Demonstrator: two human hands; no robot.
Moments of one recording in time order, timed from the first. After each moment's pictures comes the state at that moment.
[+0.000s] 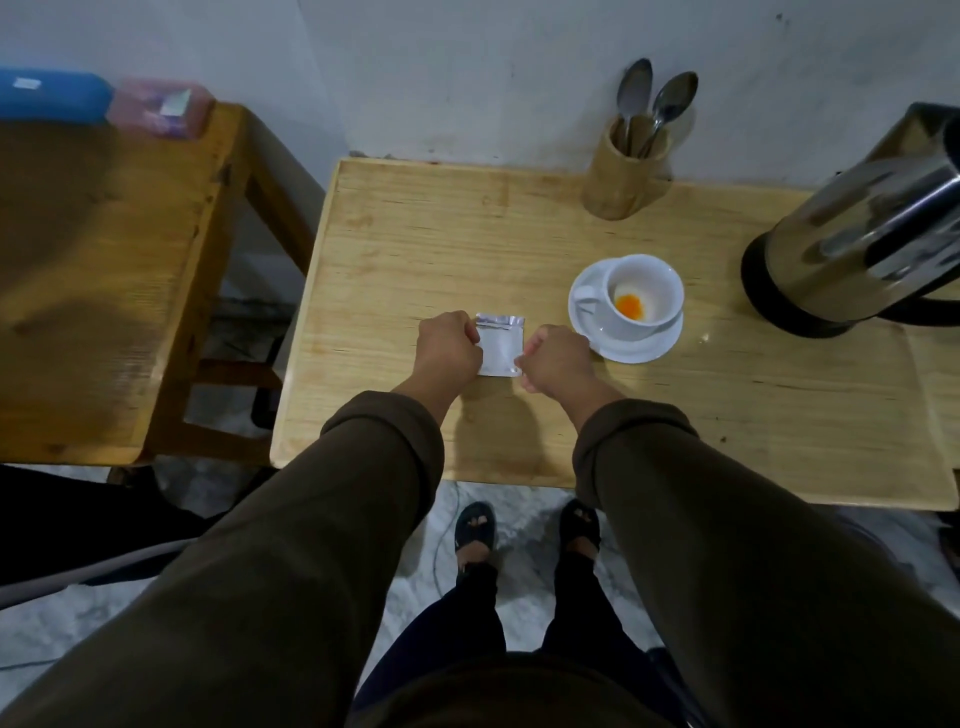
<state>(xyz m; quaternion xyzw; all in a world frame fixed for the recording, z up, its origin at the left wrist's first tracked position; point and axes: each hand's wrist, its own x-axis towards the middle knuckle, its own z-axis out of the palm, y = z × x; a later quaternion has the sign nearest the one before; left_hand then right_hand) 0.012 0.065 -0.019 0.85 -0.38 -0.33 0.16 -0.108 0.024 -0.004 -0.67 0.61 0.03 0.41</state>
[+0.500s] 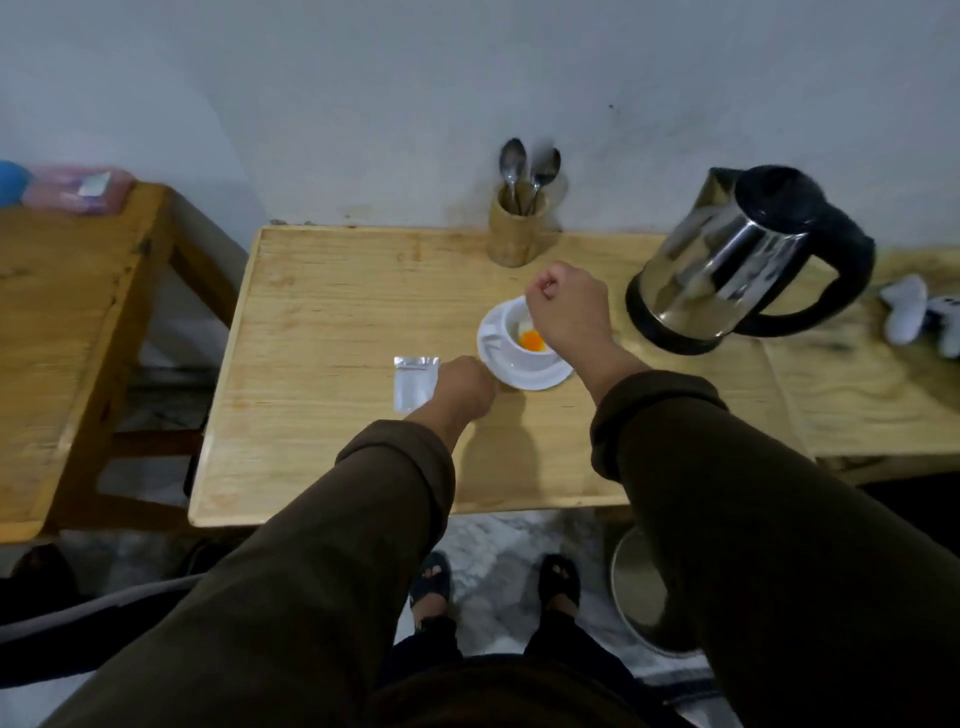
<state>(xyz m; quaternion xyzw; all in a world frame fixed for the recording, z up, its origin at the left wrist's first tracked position) -0.086 0.037 0.021 0.79 -0.48 -0.37 0.11 -0.184 -0.028 0.092 -0.69 0.63 -0.20 0.29</state>
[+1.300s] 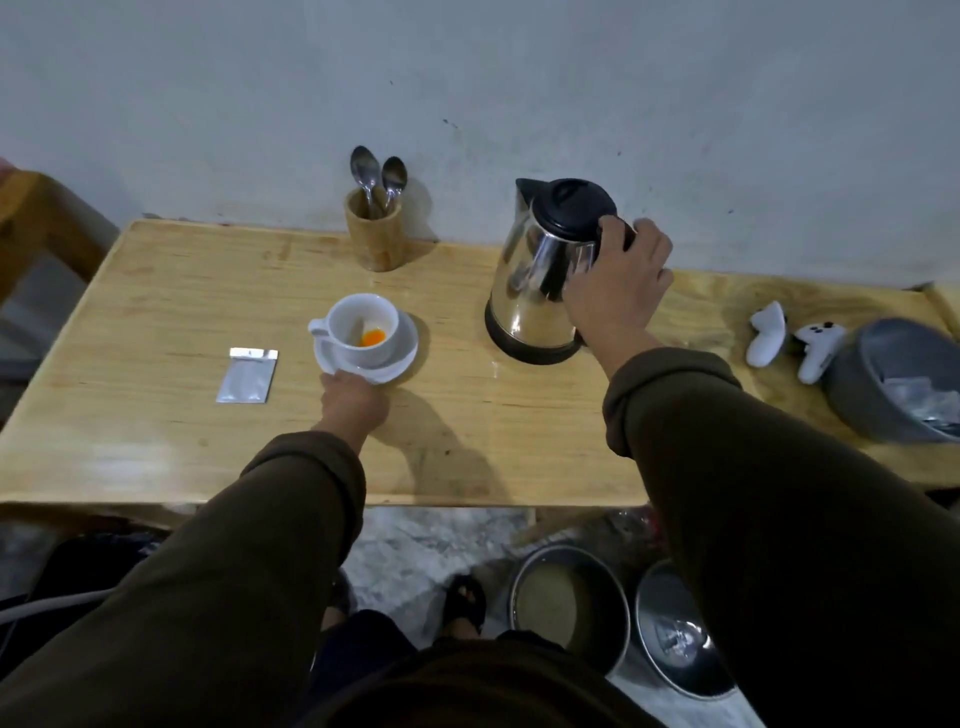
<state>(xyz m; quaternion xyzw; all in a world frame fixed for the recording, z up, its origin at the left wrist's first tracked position) -0.202 0.016 -0.006 0.88 -0.29 -0.34 0.17 -0.418 -0.107 0.127 -0.72 0.66 -0.22 0.02</state>
